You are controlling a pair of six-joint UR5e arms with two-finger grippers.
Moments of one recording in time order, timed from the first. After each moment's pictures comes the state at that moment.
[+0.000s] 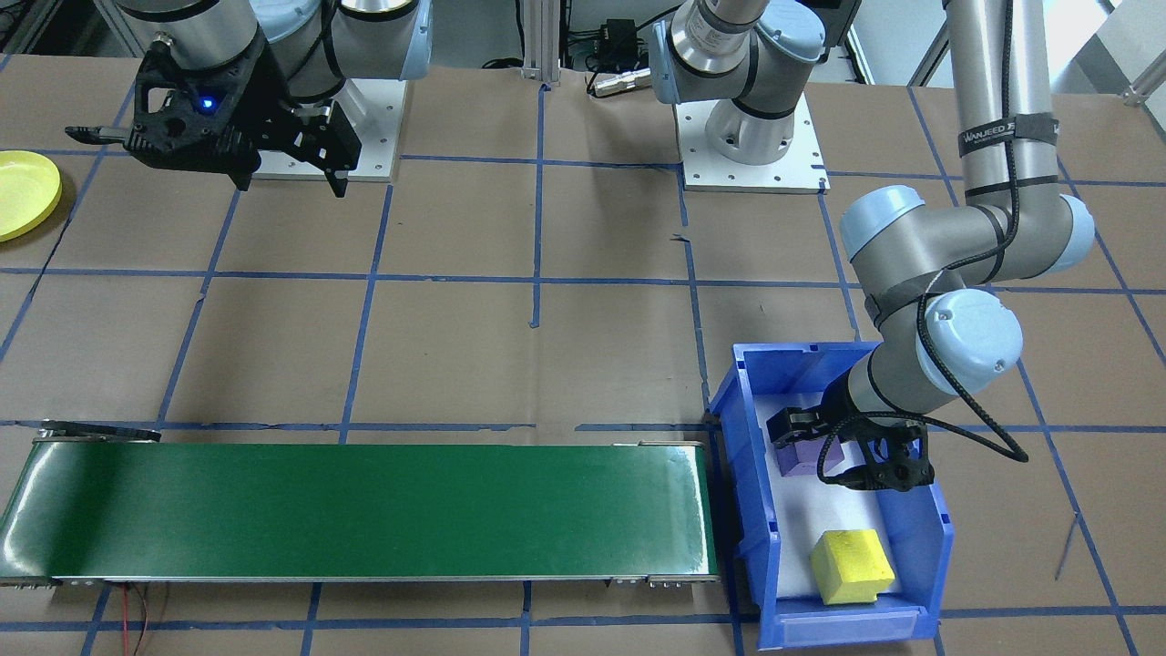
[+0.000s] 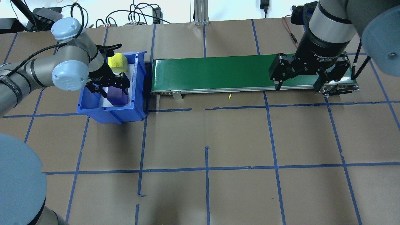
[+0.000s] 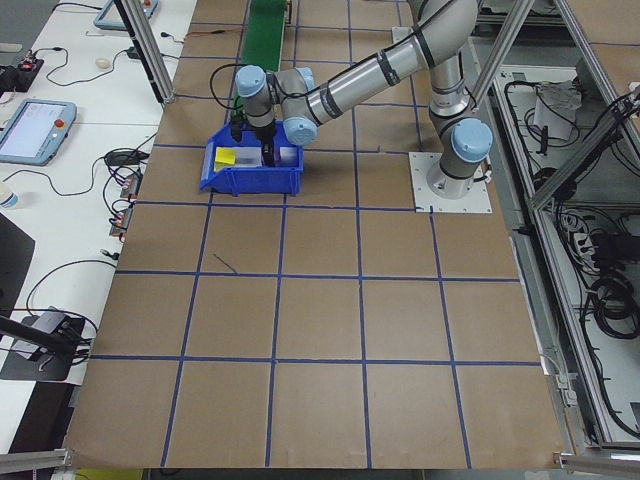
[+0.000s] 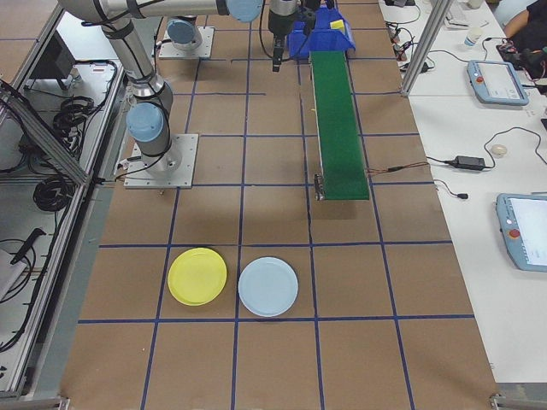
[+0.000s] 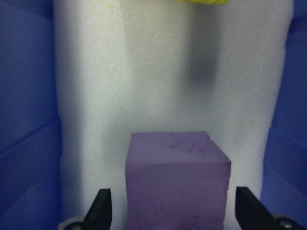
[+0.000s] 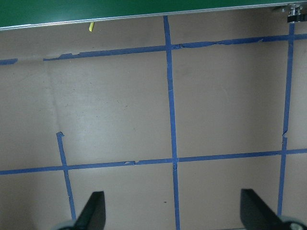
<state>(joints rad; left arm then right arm) -1.39 -2.00 -1.71 -1.10 1.55 0.08 1.58 -1.64 1.61 -1.46 -1.55 0.08</state>
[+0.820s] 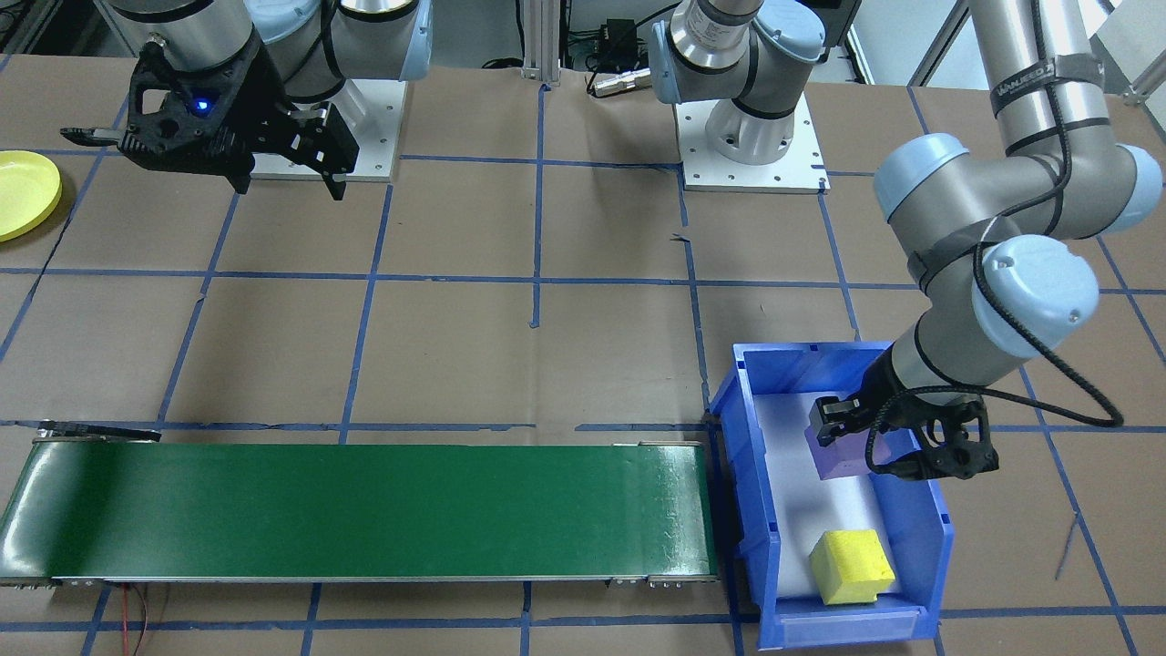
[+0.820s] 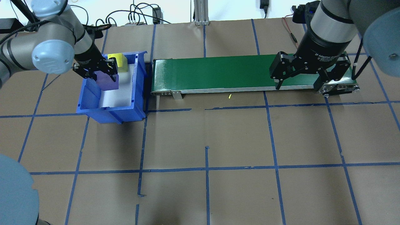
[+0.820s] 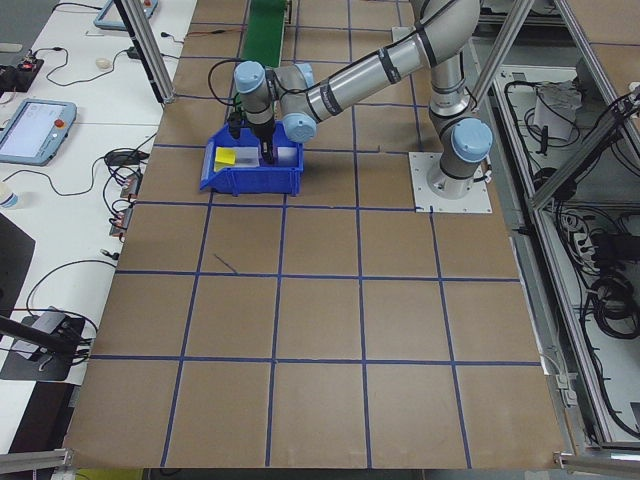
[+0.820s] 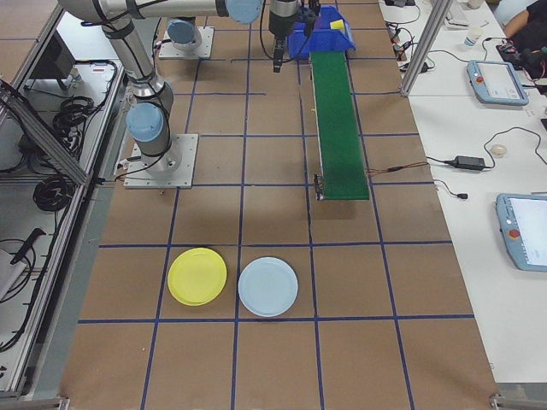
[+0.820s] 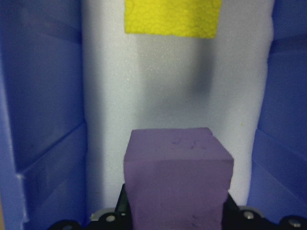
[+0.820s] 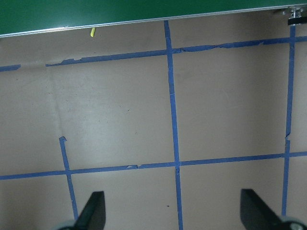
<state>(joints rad) -1.39 -1.92 -1.58 -1.23 1.57 0.04 1.58 -1.64 1.62 -1.48 -1.54 0.09</state>
